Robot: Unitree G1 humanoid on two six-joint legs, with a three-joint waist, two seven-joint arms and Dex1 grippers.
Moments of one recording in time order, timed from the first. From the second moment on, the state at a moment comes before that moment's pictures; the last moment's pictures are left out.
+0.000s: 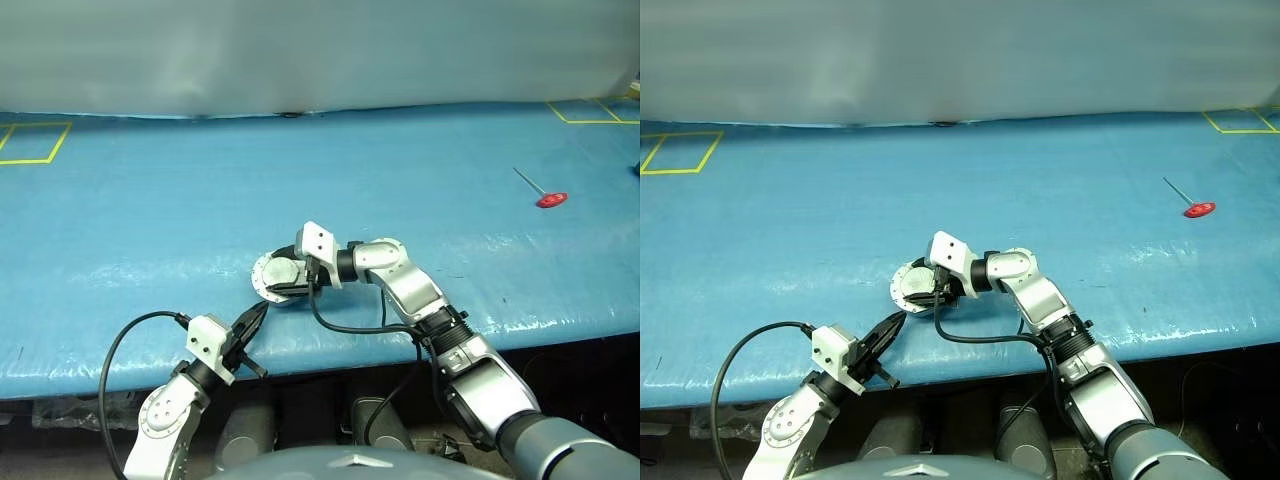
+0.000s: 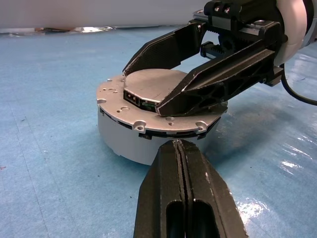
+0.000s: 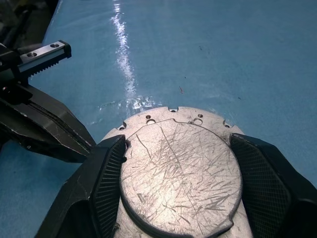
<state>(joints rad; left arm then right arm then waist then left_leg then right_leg) 0.41 0.24 -0.10 -0.23 -0.22 -0.15 -0.55 -0.60 -0.20 0.41 0.30 0.09 0.19 1.03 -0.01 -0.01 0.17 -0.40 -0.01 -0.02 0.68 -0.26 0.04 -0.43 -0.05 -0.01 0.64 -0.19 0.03</state>
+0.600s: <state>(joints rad) 0.41 0.24 -0.10 -0.23 -0.22 -0.15 -0.55 -0.64 -0.18 0.41 0.41 0.06 0.09 1.06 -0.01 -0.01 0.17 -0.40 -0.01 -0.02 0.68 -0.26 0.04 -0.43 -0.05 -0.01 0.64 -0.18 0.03</state>
